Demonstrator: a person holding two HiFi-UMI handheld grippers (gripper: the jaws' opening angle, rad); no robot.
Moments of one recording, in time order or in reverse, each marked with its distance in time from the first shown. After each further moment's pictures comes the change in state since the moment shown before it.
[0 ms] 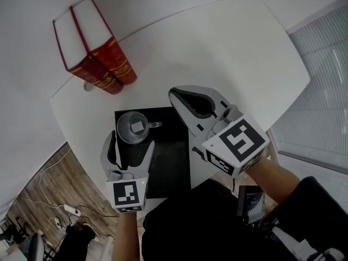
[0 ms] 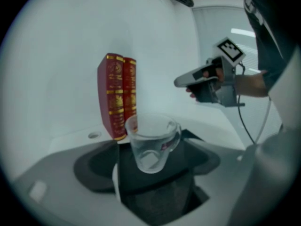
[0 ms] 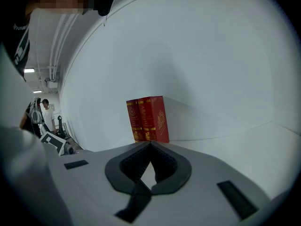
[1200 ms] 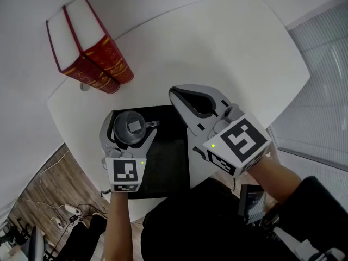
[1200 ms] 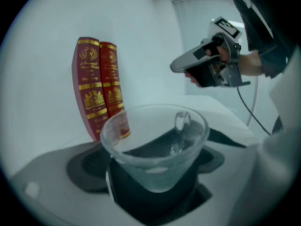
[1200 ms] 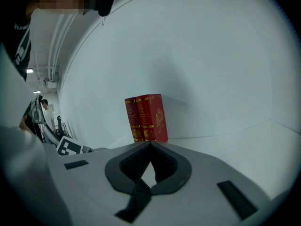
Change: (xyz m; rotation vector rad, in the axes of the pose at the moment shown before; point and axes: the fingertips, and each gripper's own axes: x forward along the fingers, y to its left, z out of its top) left arm 0.054 -0.001 -0.003 0.200 0.024 -0.121; right arm -0.003 -0.006 -0.008 0.008 0.015 -0.009
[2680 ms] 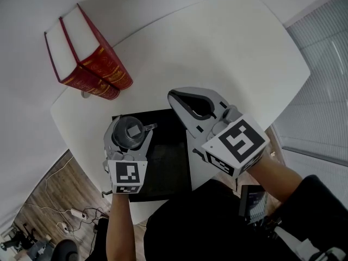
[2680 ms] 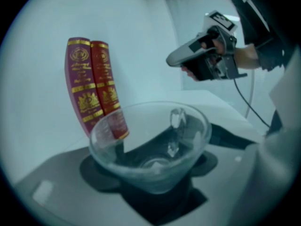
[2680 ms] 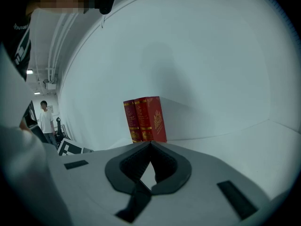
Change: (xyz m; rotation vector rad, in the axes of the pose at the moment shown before) left arm 0.004 -0.002 -0.003 0.075 0.036 -0.016; right arm -0.005 -0.005 0.003 0.008 -0.023 -0.006
